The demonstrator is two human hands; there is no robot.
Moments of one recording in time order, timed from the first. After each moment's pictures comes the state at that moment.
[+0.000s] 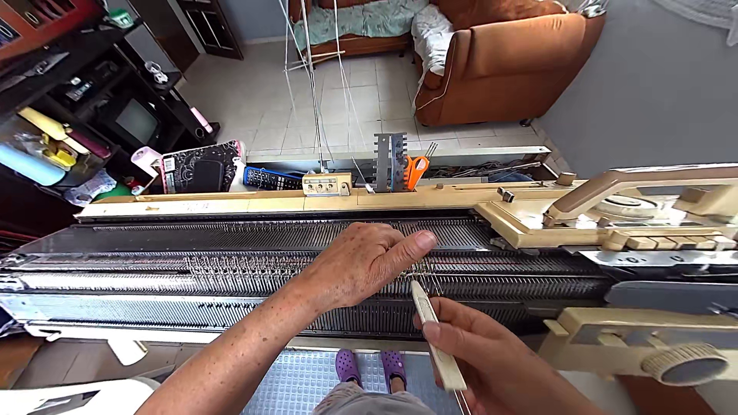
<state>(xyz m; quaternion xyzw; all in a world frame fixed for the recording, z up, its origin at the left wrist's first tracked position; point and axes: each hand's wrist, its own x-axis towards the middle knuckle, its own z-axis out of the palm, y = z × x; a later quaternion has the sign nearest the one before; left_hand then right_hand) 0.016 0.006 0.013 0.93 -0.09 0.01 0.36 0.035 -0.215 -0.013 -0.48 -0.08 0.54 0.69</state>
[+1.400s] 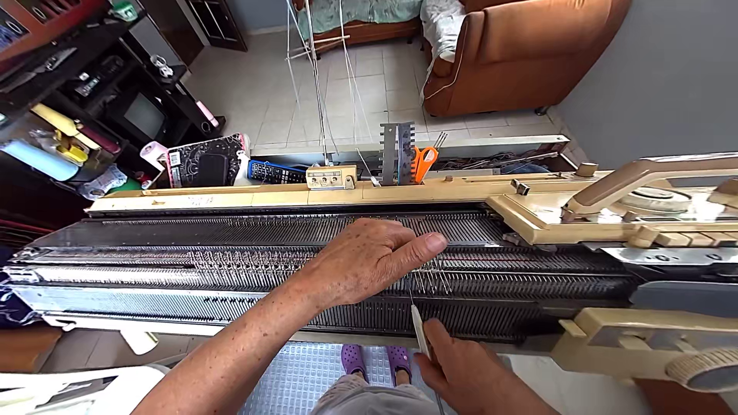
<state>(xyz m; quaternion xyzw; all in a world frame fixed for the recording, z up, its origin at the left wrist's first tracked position) 0.021 0.010 0.008 0.92 -0.12 0.00 0.36 0.013 -0.214 -0.048 -0.86 -0.40 0.22 0.24</state>
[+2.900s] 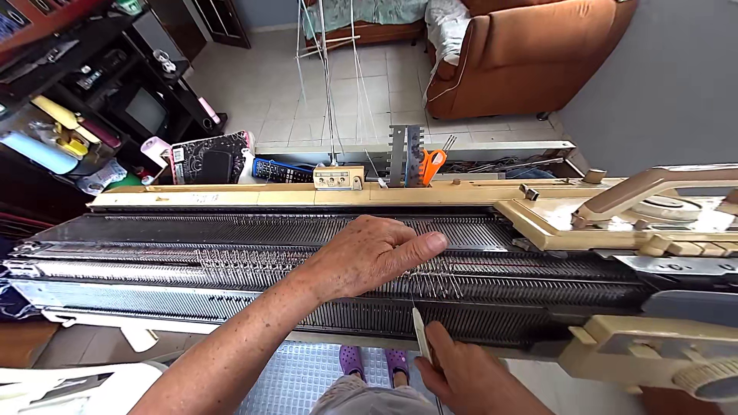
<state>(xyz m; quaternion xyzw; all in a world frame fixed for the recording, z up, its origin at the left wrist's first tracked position) 0.022 0.024 0.006 0.92 -0.12 -0.01 0.38 0.010 -0.206 -0.044 -0.86 -0.39 0.25 0.23</state>
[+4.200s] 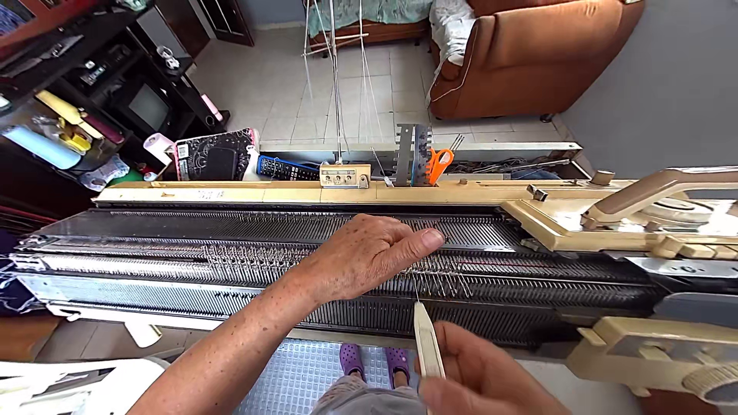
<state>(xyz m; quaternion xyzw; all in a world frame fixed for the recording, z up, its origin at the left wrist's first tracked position) 0.011 0.031 0.008 0.91 -0.11 0.01 0.39 0.010 -0.198 0.004 -0.53 -0.19 0.53 0.63</state>
